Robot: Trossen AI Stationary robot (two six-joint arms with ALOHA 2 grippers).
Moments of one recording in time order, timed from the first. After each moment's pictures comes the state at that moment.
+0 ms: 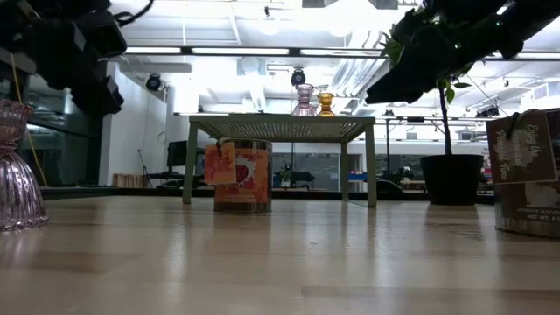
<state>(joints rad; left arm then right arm) 0.12 0.55 0.42 -0.48 0.36 -0.26 -0.22 0.97 0.50 0.06 0.02 -0.02</state>
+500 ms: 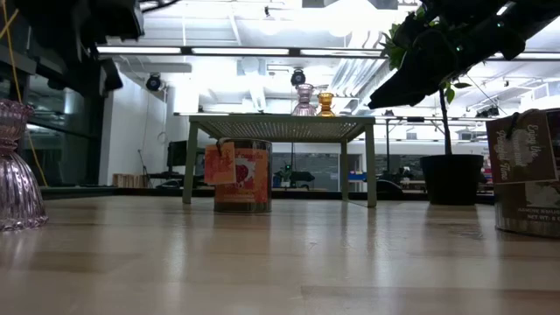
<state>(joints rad) -0.06 0.88 0.74 -0.78 0.32 -0.39 -0.22 0.97 0.50 0.02 0.01 -0.03</state>
